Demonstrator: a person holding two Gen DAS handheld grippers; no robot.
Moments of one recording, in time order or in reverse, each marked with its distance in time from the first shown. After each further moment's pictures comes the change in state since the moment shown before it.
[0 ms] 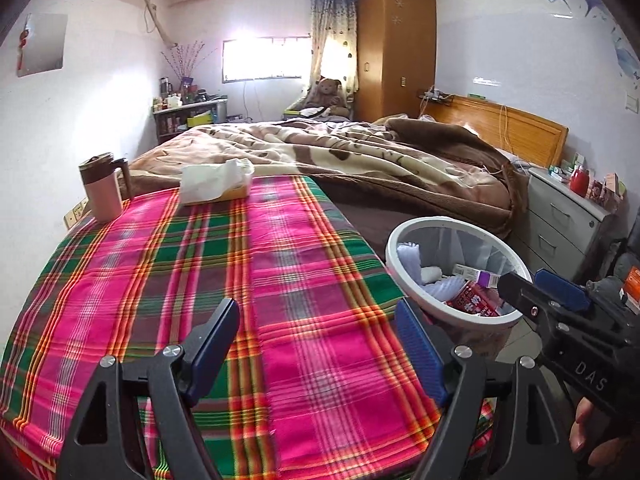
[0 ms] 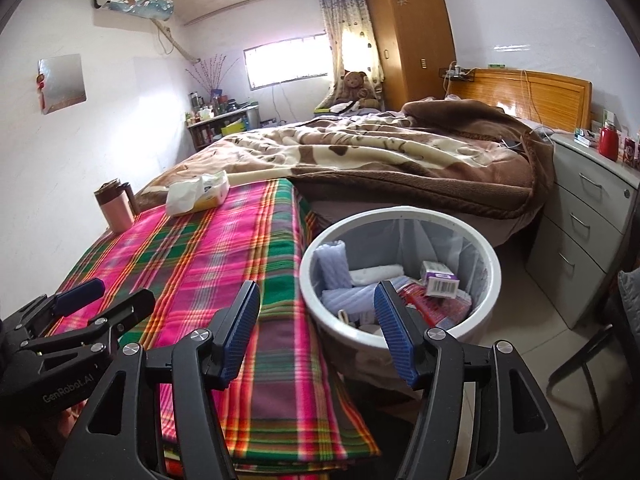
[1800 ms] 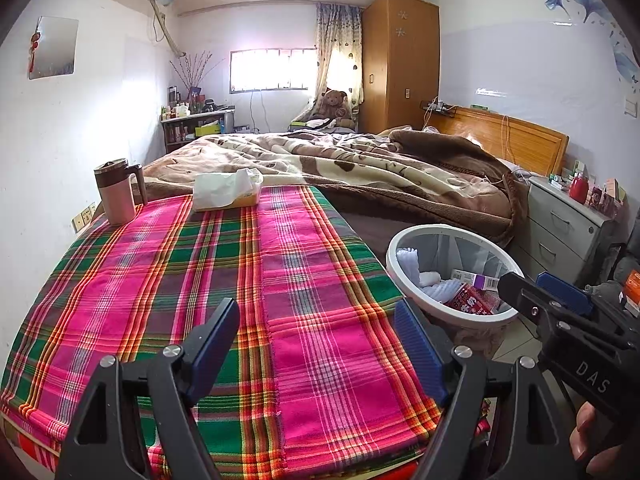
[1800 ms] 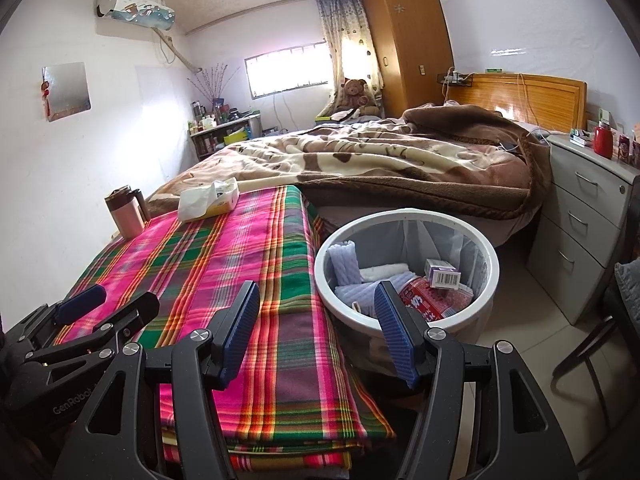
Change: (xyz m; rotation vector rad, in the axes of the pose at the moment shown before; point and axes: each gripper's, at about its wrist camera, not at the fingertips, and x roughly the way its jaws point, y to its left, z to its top) left arm -0.025 -0.002 -0.006 -0.007 -0.040 0.014; right arm -0.019 0.011 -0.008 0.019 -0.033 -0.005
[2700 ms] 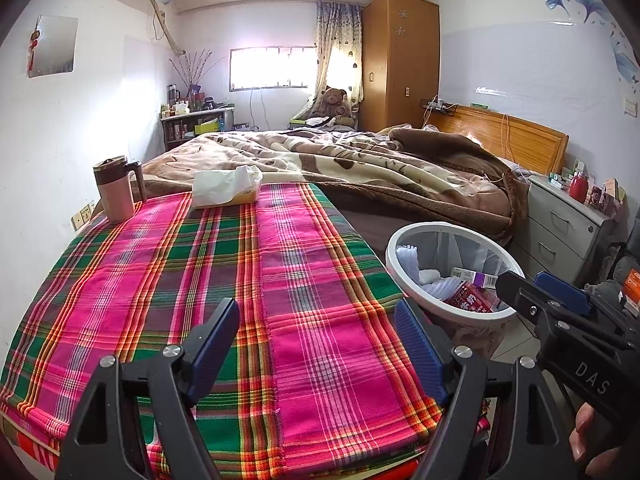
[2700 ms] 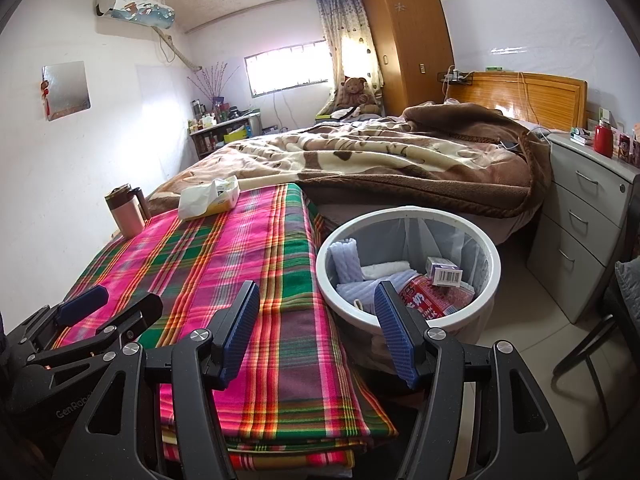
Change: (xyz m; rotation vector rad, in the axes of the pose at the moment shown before) left arm 0.000 -0.002 -0.003 -0.002 0.006 -0.002; right arm 0.000 0.001 -0.001 0.001 0.004 0.001
